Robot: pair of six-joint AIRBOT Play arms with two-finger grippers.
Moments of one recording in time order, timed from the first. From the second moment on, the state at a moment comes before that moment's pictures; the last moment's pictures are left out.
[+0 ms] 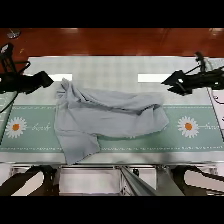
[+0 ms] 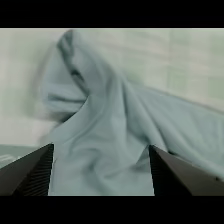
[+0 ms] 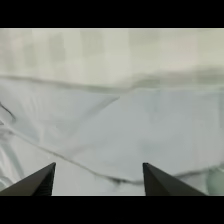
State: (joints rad) left arm 0.13 -1.08 0.99 1.23 -0.93 -1.53; right arm -0.29 -1.38 1.18 -0.79 1.28 1.32
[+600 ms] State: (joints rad) left arm 0.50 -1.09 0.58 1.04 -1.23 -1.36; right arm -0.58 -0.87 0.58 -0.92 1.21 1.25
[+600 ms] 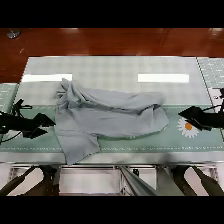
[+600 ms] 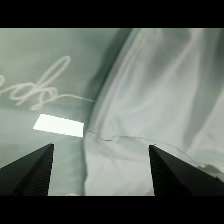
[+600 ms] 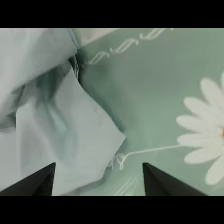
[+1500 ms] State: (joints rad) left arm 0.31 -1.24 0.56 0.79 -1.12 -1.17; right arm -0.58 -0.89 0.45 -0.93 1.16 1.33
